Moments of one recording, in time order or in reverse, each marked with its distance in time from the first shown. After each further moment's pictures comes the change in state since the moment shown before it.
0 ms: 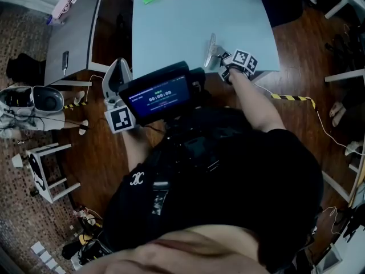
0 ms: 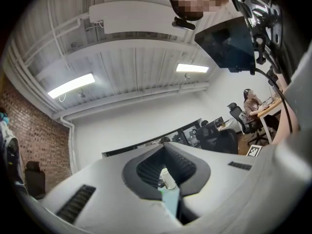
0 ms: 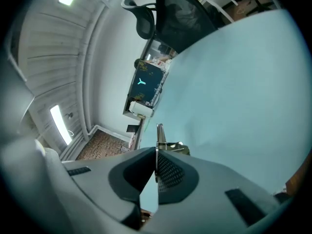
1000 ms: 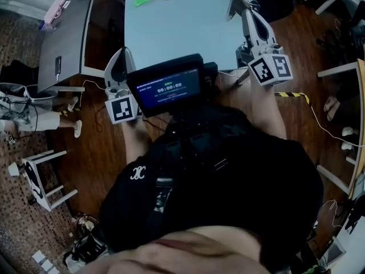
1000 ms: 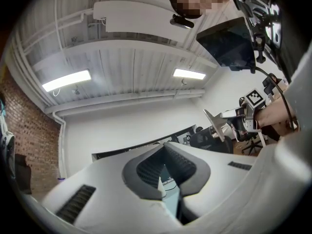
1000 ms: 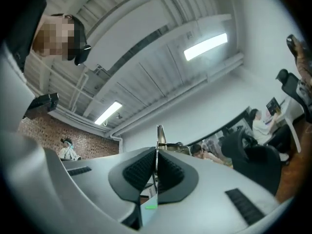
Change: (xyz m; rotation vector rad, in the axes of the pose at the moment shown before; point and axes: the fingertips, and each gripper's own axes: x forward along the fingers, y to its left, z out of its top) left arm 0.032 -0.016 0.001 -0.048 -0.070 -0.077; right arm -0.201 0.302 0.144 -0.935 -0.759 0.266
